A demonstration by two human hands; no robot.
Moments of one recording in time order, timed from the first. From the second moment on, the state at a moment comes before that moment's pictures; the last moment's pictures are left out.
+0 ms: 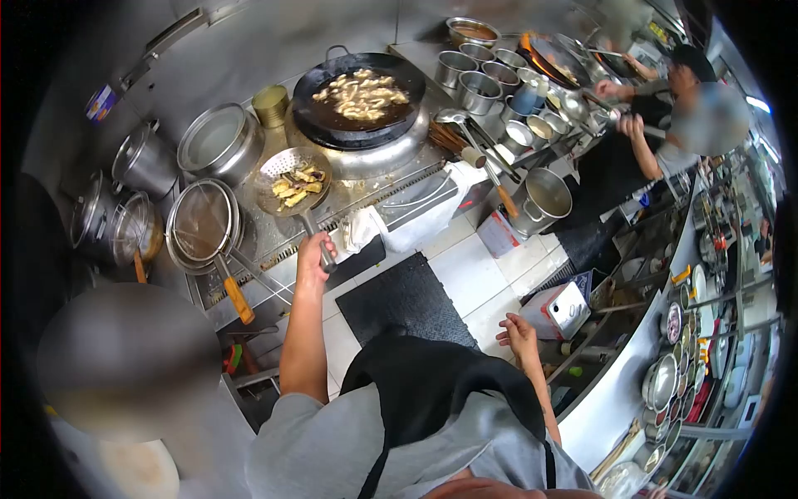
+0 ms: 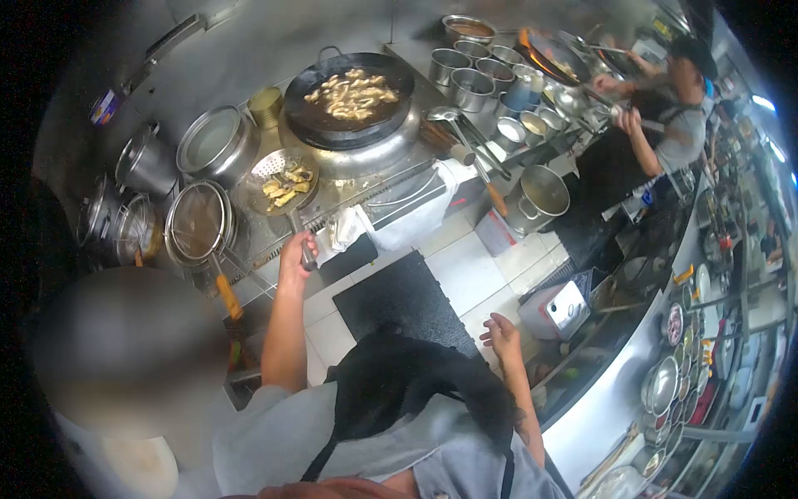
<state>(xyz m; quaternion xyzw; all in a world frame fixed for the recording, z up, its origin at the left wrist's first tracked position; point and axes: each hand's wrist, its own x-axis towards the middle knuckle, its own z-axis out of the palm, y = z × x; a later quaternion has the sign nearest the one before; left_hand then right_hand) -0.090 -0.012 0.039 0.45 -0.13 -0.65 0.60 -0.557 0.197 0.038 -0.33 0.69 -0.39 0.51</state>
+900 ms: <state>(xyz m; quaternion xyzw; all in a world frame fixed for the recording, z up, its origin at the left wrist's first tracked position) -0.667 0.178 0.196 0.20 -0.45 -0.87 -0.04 -0.703 0.500 0.030 -0.25 0.82 -0.49 0.18</state>
